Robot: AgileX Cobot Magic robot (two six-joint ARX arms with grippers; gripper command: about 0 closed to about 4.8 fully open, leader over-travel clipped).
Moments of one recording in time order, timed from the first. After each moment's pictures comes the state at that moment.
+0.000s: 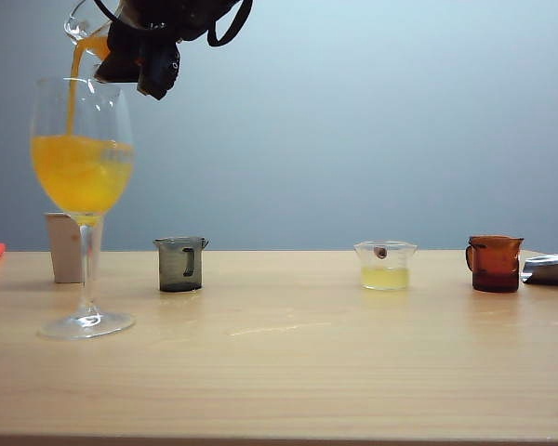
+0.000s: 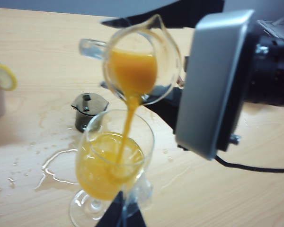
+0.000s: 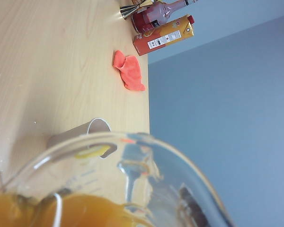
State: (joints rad) left arm -0.07 0.54 0.78 -0.59 0.48 -0.08; right arm 0.87 1.85 1.52 0.16 -0.10 -1.23
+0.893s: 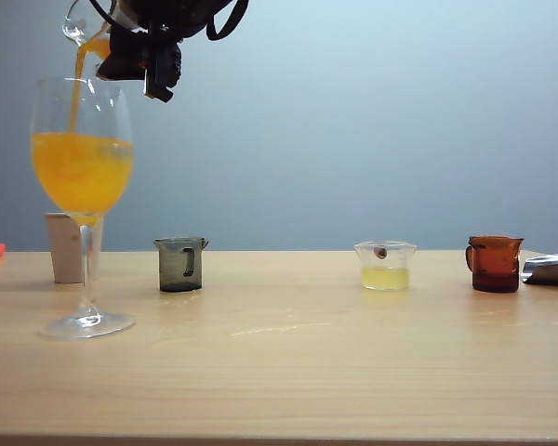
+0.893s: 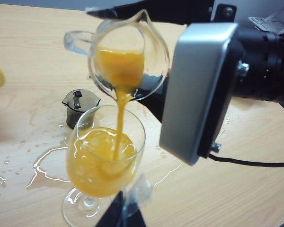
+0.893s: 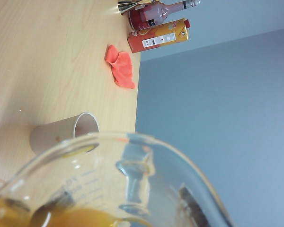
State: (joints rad) left arm -0.07 0.54 0.78 -0.60 0.51 -0.08; right arm 0.88 1.85 1.51 0.18 -0.08 -1.35
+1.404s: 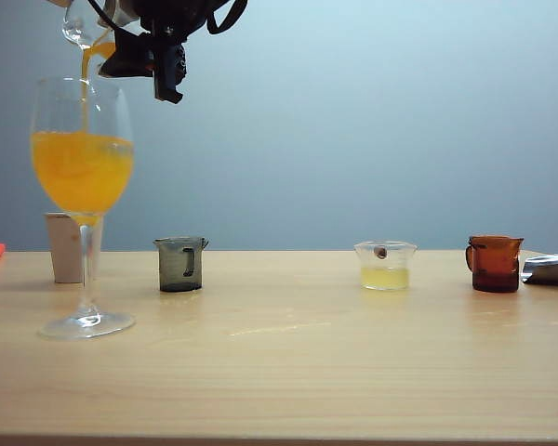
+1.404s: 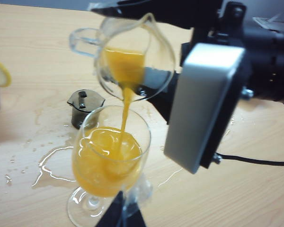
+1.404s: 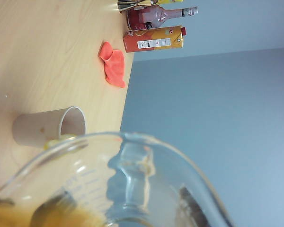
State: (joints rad) left arm -0.07 0.54 0.78 -0.60 0.49 -0.08; right arm 0.88 1.85 1.52 0.19 -0.08 -1.48
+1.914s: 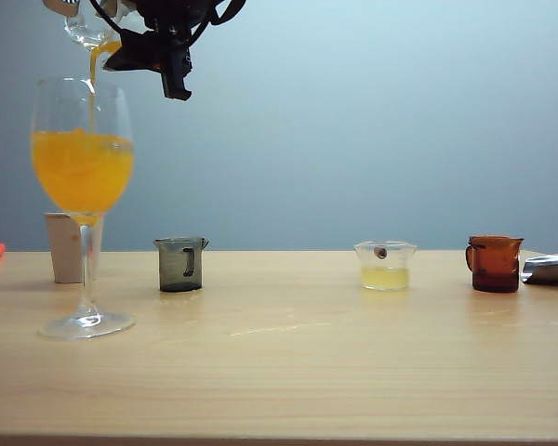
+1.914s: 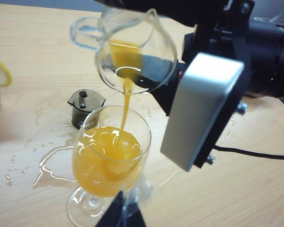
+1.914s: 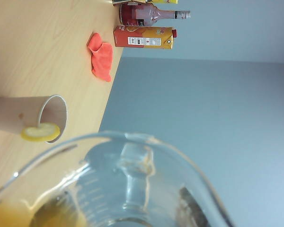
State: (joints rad) left arm -0.07 0.54 0.78 -0.60 0.49 -0.08; right arm 0.88 1.85 1.52 0.22 -0.07 -1.62
